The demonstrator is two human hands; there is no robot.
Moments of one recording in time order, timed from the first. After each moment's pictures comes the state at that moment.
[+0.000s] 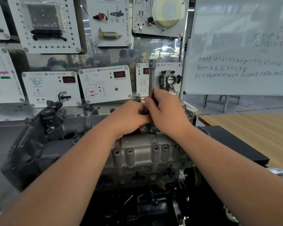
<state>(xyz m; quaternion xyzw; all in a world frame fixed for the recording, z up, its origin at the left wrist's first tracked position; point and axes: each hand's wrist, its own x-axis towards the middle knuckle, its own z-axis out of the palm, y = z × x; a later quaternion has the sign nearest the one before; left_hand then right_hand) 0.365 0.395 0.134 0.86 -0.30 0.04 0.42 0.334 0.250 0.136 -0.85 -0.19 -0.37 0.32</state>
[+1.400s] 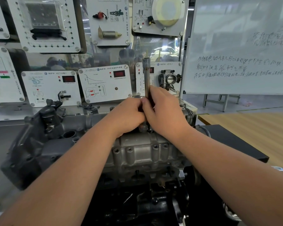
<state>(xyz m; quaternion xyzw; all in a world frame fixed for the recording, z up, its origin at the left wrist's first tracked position) 0.366 0.393 0.134 0.86 -0.27 0.09 0.42 0.330 0.256 0.130 -0.83 -0.22 -0.43 0.29</state>
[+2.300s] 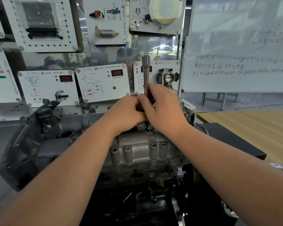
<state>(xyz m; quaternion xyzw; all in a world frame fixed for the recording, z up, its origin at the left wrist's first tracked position) 0.360 0.390 0.138 0.86 -0.27 0.09 0.43 0.333 0.255 0.131 -0.82 -0.20 -0.44 0.30</state>
